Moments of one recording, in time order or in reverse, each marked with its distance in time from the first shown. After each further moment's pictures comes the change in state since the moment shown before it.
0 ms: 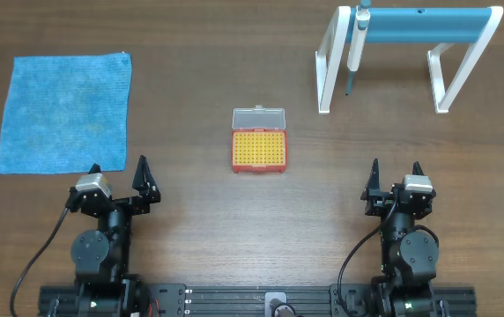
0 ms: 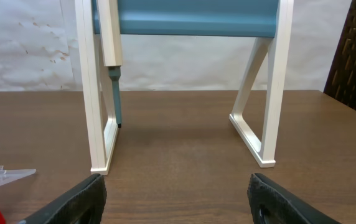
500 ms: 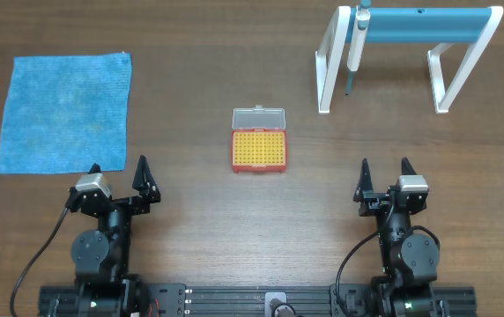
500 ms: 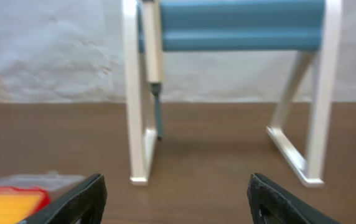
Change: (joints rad) left arm 0.000 0.000 0.000 0.000 0.000 0.000; right arm 0.015 0.006 0.000 0.066 -0.140 0.056
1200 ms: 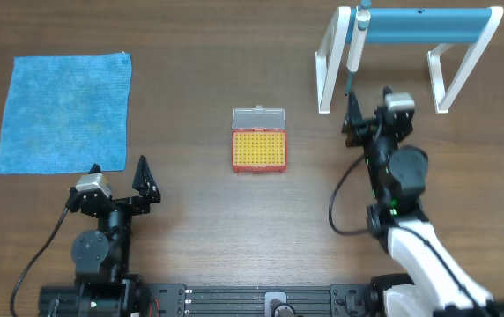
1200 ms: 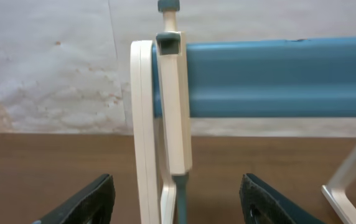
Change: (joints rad) left arm 0.000 0.000 0.000 0.000 0.000 0.000; right arm 0.007 1.197 0.357 0.844 -0.038 0.032
